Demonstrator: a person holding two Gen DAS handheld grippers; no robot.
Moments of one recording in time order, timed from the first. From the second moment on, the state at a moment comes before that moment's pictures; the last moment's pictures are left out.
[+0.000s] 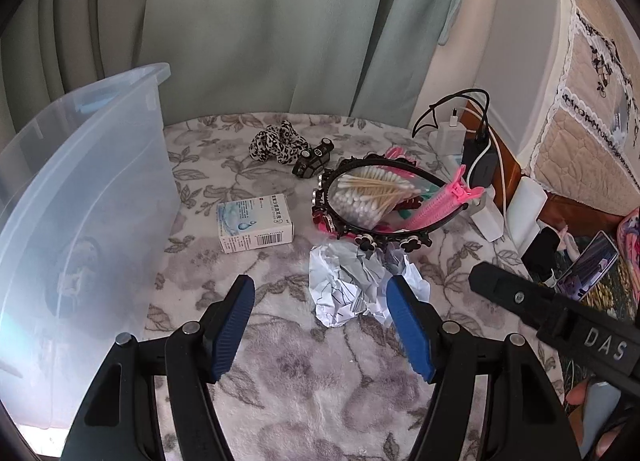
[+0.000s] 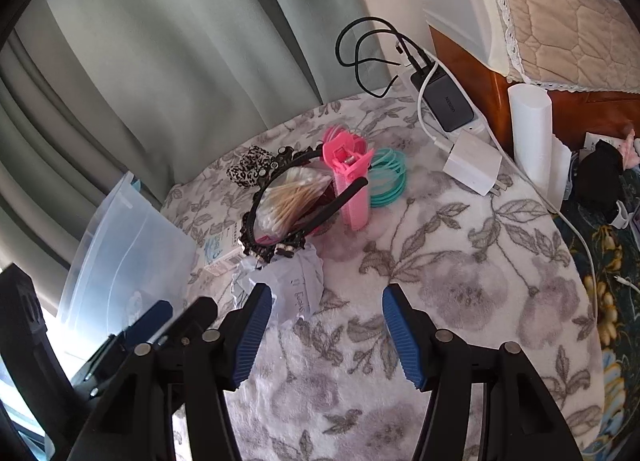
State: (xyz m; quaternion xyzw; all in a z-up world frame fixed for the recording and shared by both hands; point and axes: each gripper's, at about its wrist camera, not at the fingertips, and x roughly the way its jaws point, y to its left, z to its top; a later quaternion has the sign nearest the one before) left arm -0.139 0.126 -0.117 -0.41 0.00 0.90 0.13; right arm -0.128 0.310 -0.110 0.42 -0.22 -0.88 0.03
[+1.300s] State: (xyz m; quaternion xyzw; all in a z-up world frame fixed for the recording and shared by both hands) left arm -0.166 0.155 -0.149 -0.43 0.00 0.89 0.18; right arm -0.192 0.346 -0.090 0.33 -0.22 -0.92 0.01
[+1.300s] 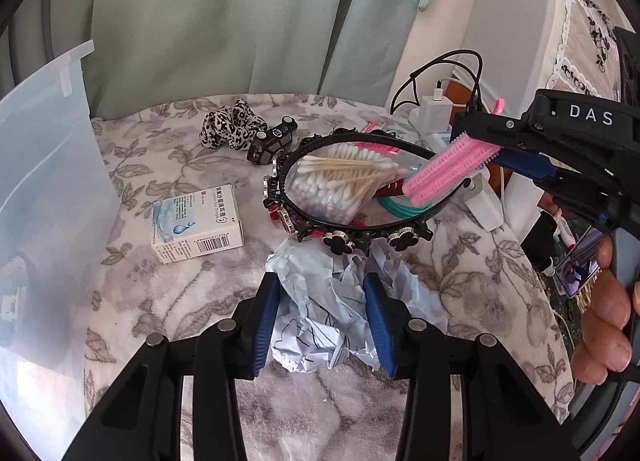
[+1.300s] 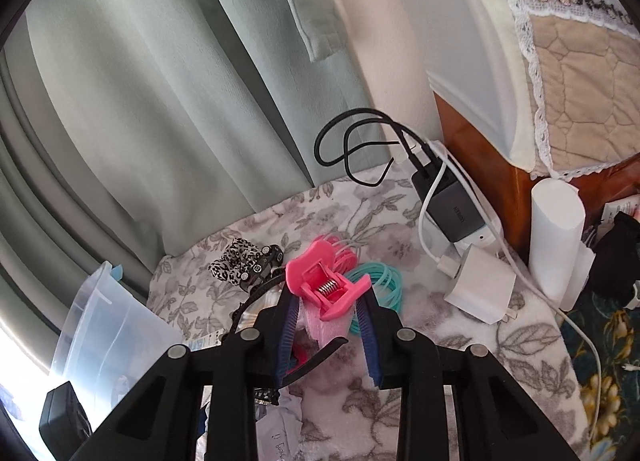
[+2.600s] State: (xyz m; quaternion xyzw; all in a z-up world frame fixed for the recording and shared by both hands) left arm -0.094 0.087 -0.059 -0.36 -0.02 0.93 0.12; right arm -0.080 0.367 -0.021 0.24 -0.25 -0.94 -0.03
